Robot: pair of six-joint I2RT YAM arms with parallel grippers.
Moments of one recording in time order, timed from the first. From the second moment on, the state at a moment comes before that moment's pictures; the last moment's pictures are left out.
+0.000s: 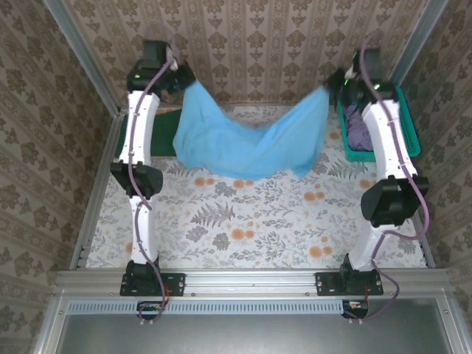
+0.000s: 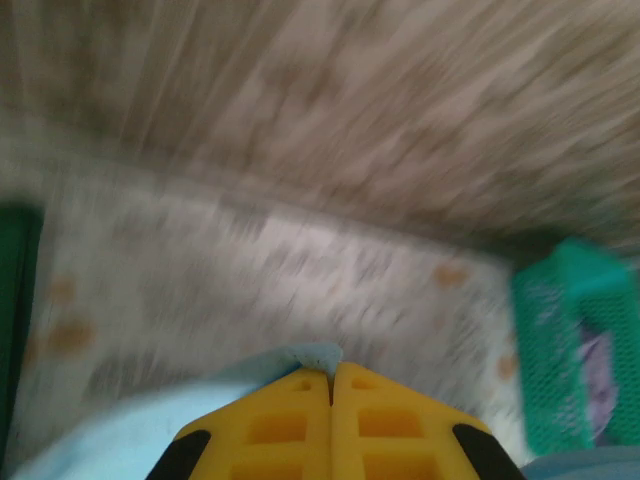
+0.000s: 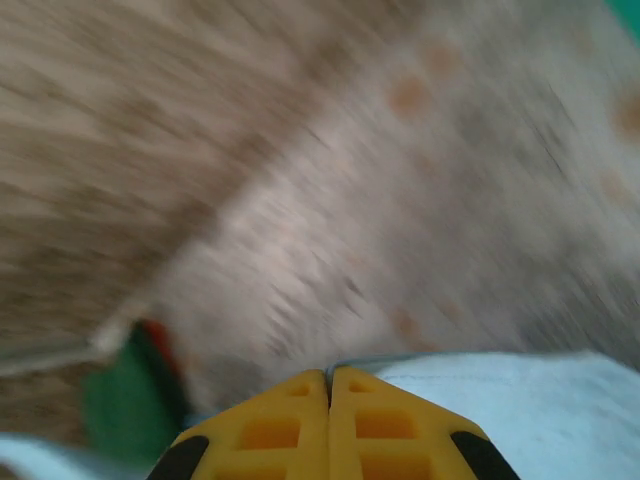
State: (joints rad) left arm -0.18 2.34 2.85 -1.04 0.36 -0.55; right arm -0.03 1.87 2.20 -0.85 -0.22 0.75
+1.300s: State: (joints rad) left arm -0.26 0.68 0.89 -1.14 -0.02 -0.68; right arm -0.02 0.82 0.54 -0.85 -0.29 0.83
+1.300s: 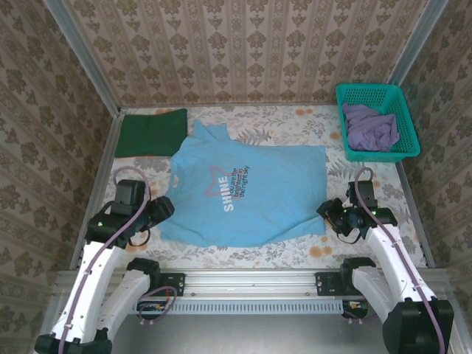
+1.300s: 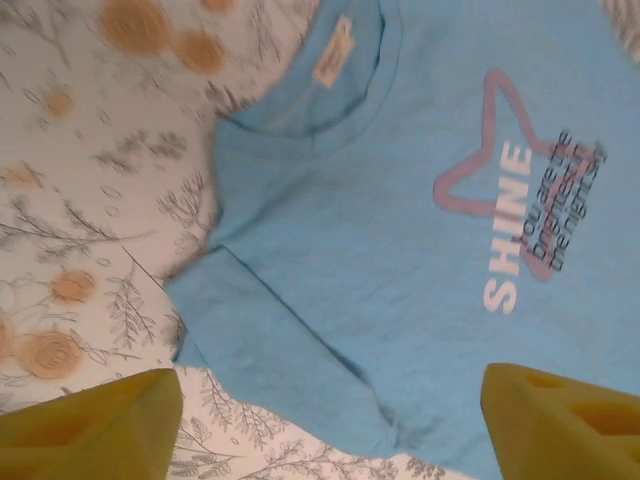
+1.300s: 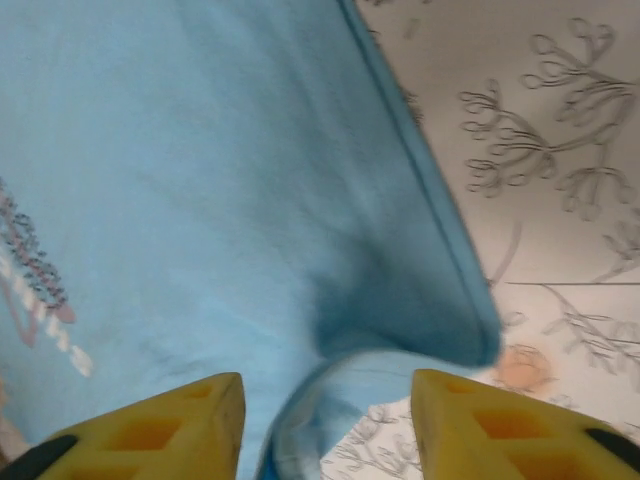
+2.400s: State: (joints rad) left arm -0.28 2.23 1.76 -0.96 0.22 -0.47; right arm 0.21 2.05 1.45 -0.74 0.07 0.65
